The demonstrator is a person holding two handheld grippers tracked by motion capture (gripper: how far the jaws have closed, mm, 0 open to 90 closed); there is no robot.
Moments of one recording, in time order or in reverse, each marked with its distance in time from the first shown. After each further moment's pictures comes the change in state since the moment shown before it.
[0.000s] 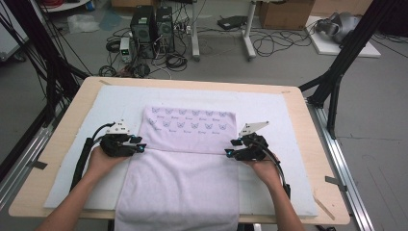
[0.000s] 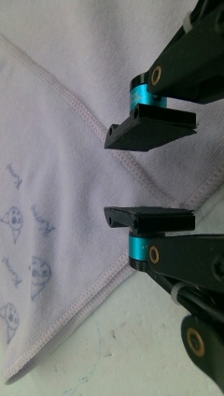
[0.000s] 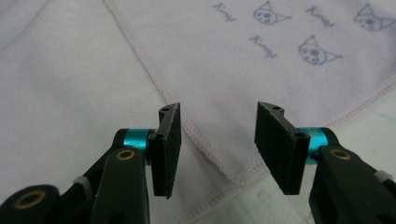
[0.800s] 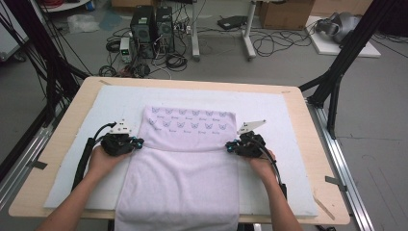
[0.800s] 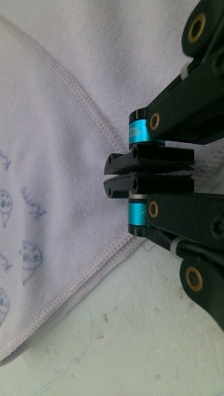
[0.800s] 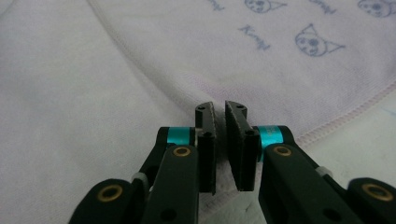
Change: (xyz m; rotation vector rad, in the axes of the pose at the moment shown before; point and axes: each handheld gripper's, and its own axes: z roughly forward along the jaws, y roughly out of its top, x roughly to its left) left arm 0.000 0.002 0.002 0.029 0.070 0.005; right arm -0.012 -0.002 0.016 0.007 0.007 0.011
